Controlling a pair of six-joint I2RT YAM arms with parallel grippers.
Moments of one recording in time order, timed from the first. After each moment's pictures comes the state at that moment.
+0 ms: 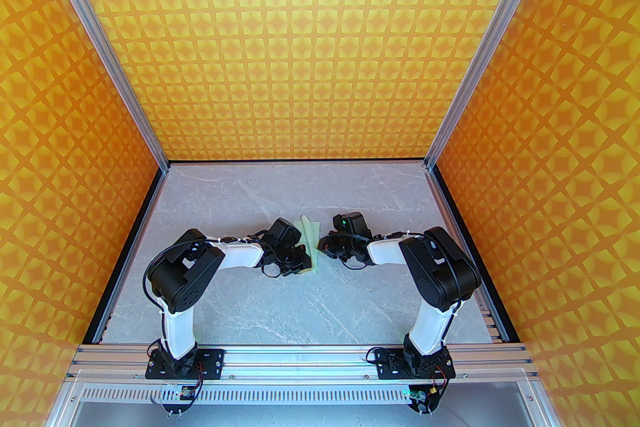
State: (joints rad) left arm -0.70 1.93 1.00 -0.05 0.55 -0.96; right arm 0.38 1.83 0.78 0.20 -0.52 0.83
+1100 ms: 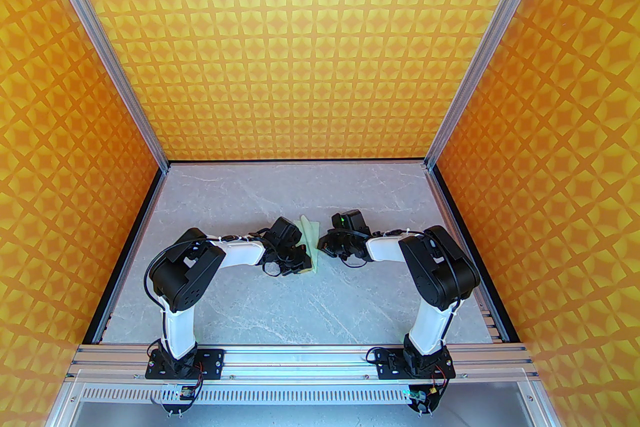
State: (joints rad) left arm -0.70 1.94 1.04 -0.10 0.55 -0.94; right arm 0.38 1.84 0.82 0.13 -0.52 0.81
